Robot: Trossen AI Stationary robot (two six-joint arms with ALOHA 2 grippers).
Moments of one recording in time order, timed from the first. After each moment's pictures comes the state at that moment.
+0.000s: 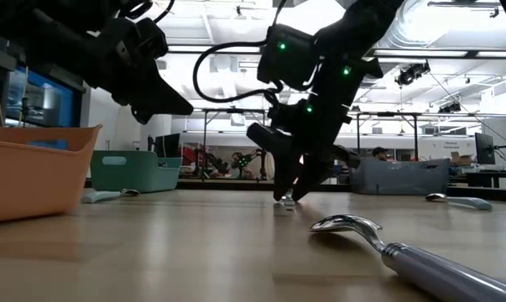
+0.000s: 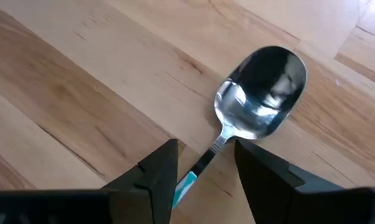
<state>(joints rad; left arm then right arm) -0.09 1.23 0.39 0.42 -0.13 -0.26 0.04 1.97 1.15 -0.35 0.34 0.94</state>
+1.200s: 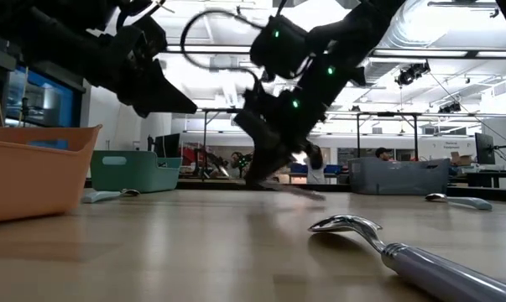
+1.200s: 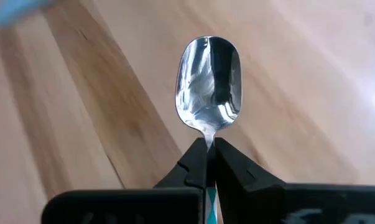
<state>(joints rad) -0.12 1.24 0.39 0.46 -0.28 -0.19 0.01 1.96 1.14 -0.07 0.30 0.44</state>
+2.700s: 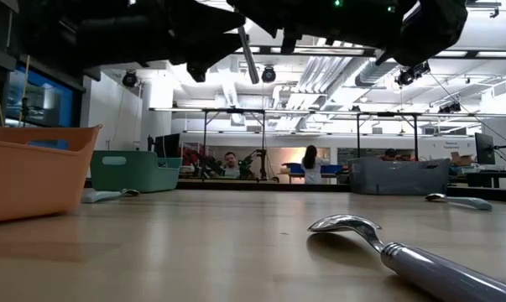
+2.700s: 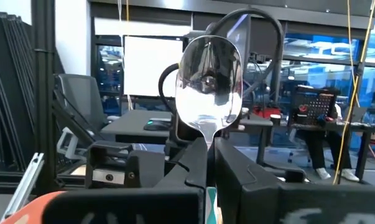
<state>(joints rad) -0.09 1.55 0.49 1.16 -0.01 -0.04 0.13 1.76 0.80 1.22 0.15 -0.12</state>
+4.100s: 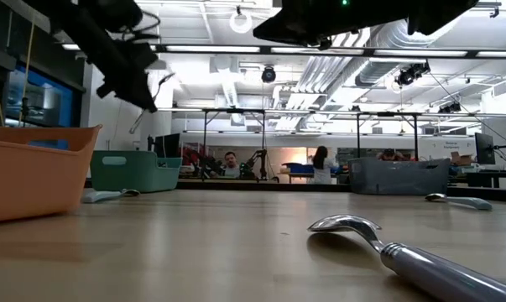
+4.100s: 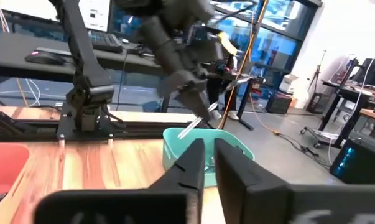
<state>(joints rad) 0.63 0.96 0.70 -0.46 -0.13 -0.19 0.16 1.57 0.80 0.80 0.61 -0.25</state>
